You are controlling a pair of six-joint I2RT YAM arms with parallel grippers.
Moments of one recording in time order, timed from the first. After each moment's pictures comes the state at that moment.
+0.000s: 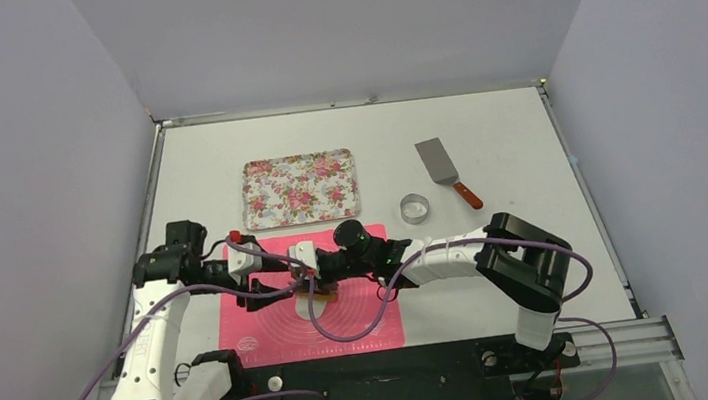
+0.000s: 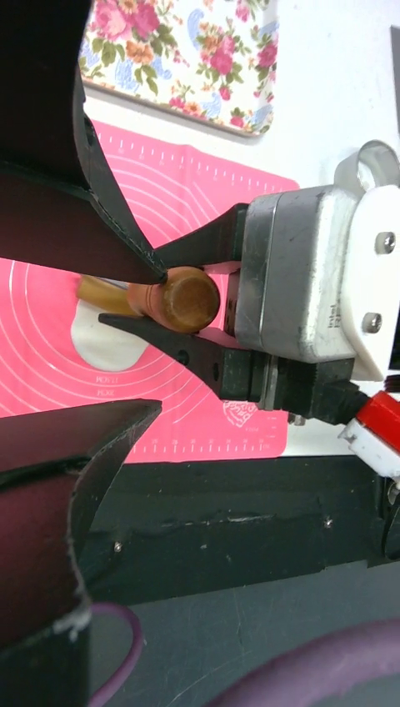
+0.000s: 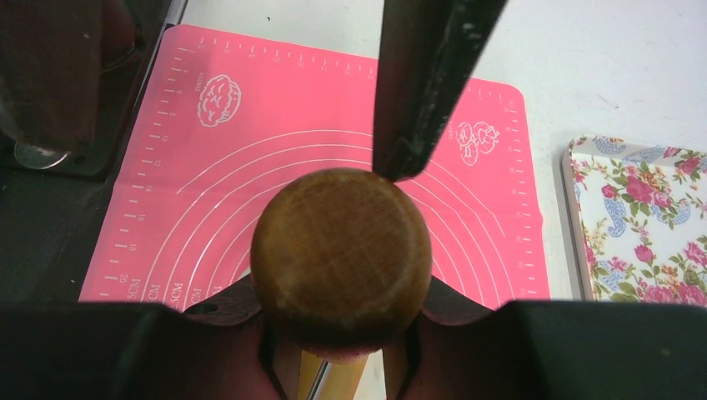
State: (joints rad) left arm 0.01 0.96 0.82 -1.26 1.25 1.36; right arm 1.06 1.79 0.92 0.48 -0.50 -0.39
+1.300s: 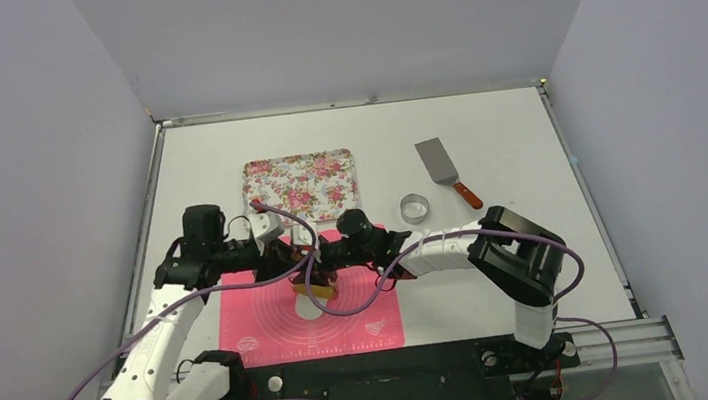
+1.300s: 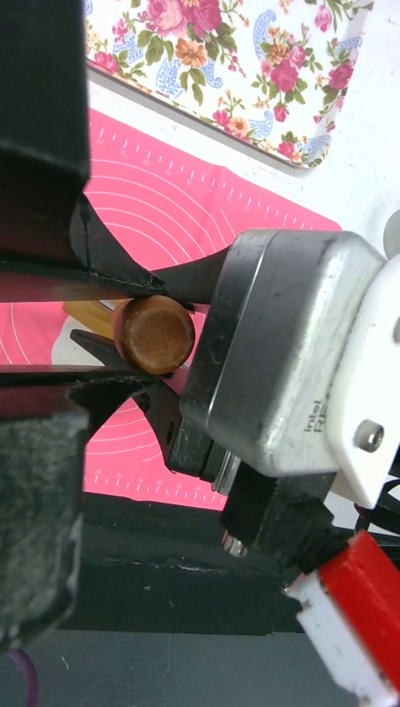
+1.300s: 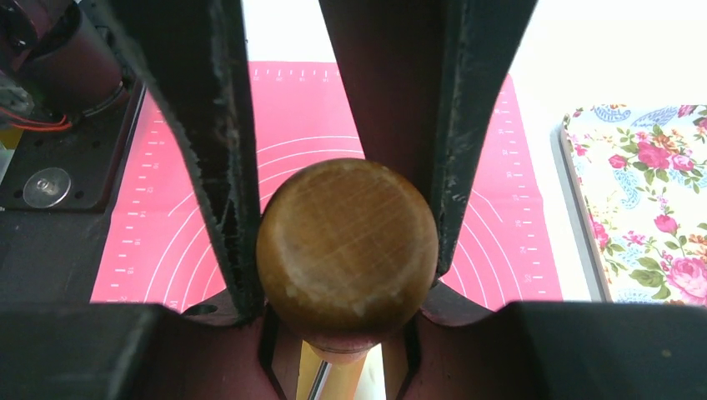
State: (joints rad) left arm -0.18 0.96 0.71 -0.58 1.02 0.56; right arm 1.01 1.83 0.95 0.53 -0.55 -0.24
